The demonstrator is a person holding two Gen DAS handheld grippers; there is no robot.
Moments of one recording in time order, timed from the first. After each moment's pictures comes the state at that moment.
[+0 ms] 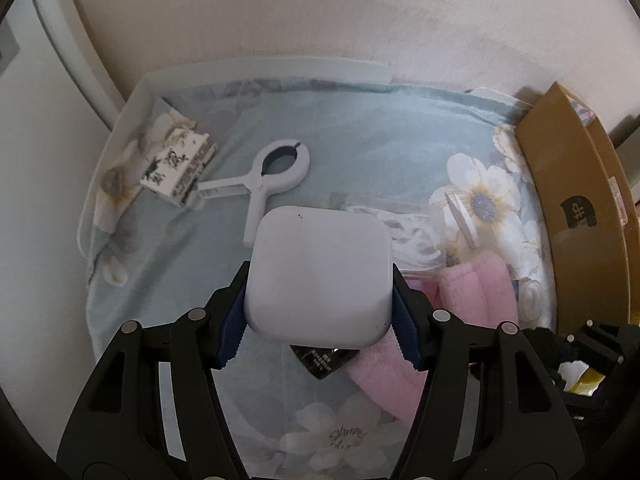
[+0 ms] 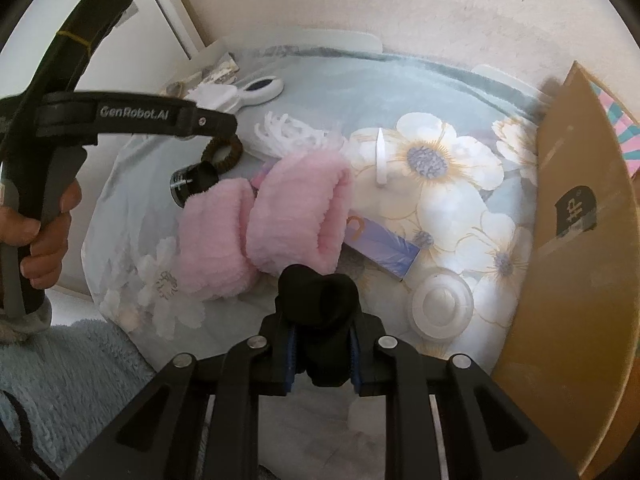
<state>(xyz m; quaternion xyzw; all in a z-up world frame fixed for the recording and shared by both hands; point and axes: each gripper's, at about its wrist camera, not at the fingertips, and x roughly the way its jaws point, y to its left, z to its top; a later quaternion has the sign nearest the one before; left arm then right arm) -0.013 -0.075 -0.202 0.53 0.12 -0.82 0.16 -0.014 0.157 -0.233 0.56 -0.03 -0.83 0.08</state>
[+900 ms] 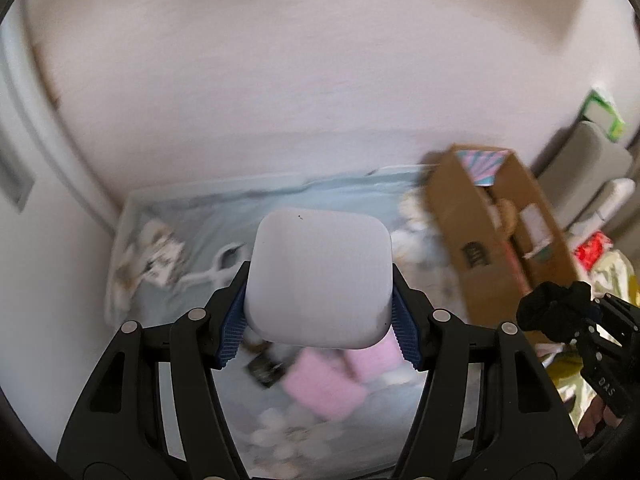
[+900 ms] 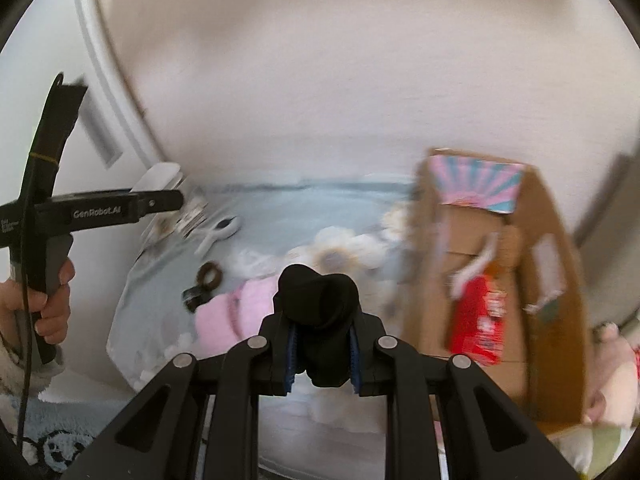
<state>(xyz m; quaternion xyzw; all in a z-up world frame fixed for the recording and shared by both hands) -0.037 -0.007 -0.092 0.45 0.07 -0.88 0.08 0.047 0.226 -0.112 0.41 -0.10 -0.91 -0.06</state>
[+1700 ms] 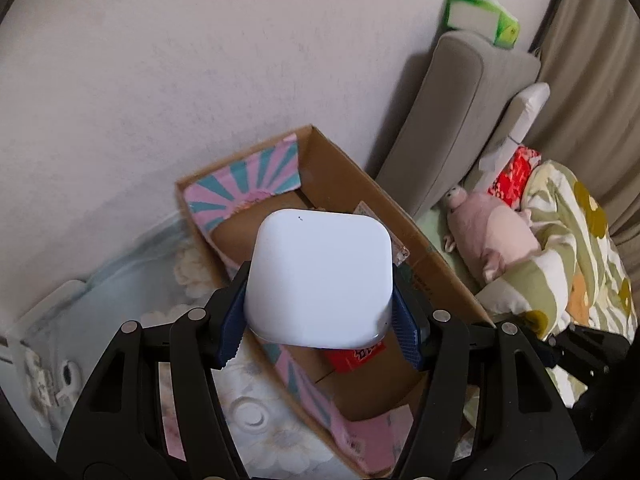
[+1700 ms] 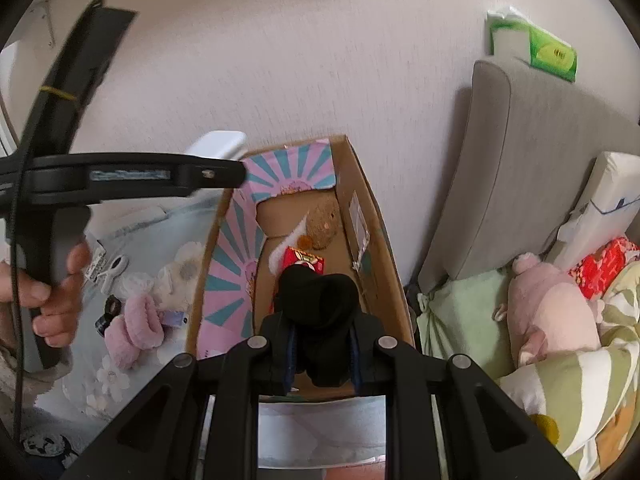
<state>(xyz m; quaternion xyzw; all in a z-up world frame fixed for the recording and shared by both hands) -0.179 0.208 -0.115 0.49 -0.02 -0.86 -0.13 0.128 0.333 -0.113 0.40 -0.16 -0.88 -0.21</state>
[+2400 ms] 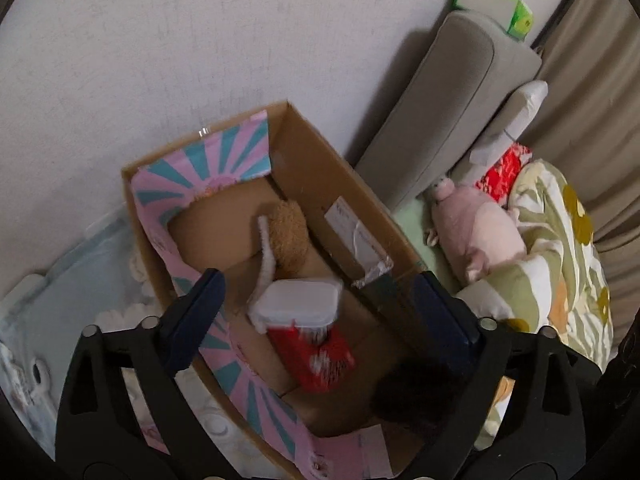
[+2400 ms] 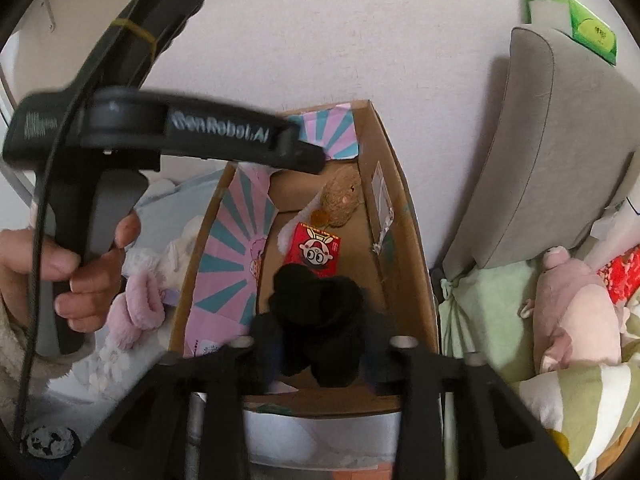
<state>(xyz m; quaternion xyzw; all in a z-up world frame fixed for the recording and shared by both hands) -0.205 0.220 -0.135 0.52 0.01 -0.84 -0.15 0.114 0.342 -0.139 0.44 -0.16 -0.87 -0.17</state>
